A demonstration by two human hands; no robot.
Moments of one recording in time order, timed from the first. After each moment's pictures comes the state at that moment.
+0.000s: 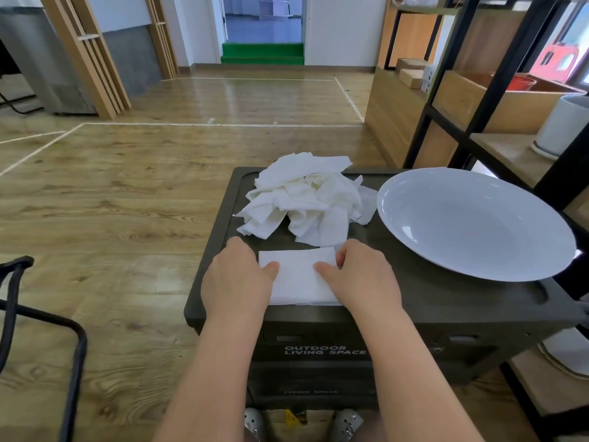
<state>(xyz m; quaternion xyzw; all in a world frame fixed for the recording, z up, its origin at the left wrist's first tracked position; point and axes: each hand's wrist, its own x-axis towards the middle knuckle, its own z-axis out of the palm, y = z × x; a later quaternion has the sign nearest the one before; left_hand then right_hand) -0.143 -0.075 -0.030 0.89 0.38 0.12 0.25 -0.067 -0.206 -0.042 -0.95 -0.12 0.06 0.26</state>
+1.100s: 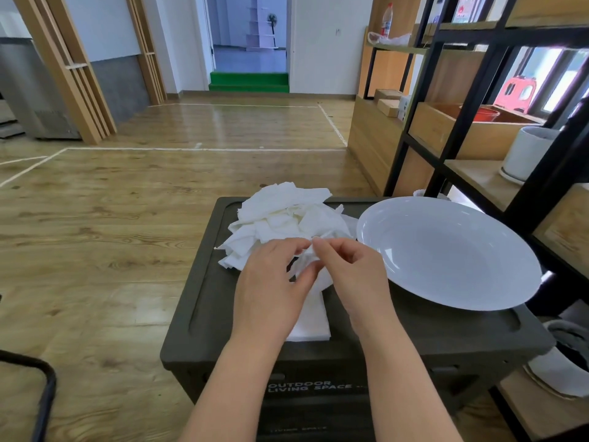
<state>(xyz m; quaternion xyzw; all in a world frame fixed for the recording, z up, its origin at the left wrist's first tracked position) -0.112 -0.113 -0.015 0.89 0.13 0.28 0.33 -0.054 -0.210 -0.015 -0.76 -0.12 0.01 0.64</state>
